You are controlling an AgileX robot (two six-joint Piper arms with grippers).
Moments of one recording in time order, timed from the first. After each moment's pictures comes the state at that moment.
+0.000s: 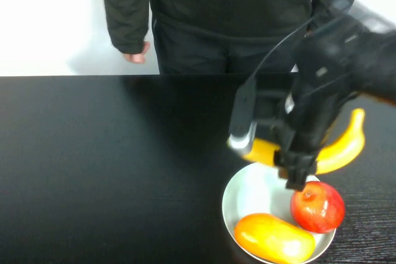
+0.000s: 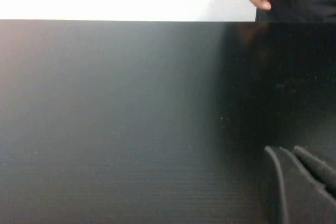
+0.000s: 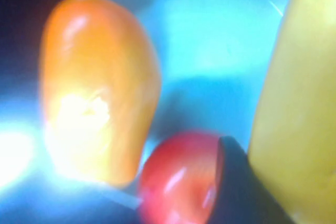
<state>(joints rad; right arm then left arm) 0.61 1.74 -1.37 -0.06 1.12 -0.69 -0.10 -0.01 0.03 0.12 0.36 -0.07</state>
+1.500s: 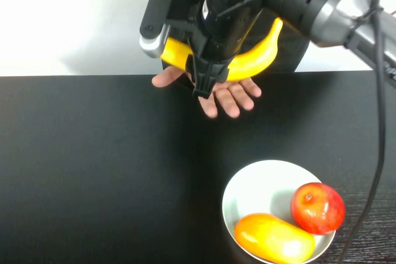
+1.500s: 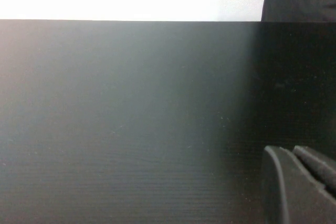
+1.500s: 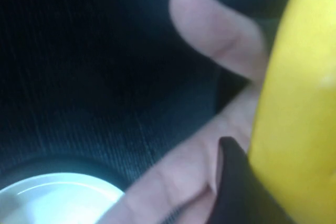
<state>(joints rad) 0.71 2.04 -2.15 -0.14 1.26 -0.59 -0.10 -0.01 0.03 0.12 0.36 -0.07</state>
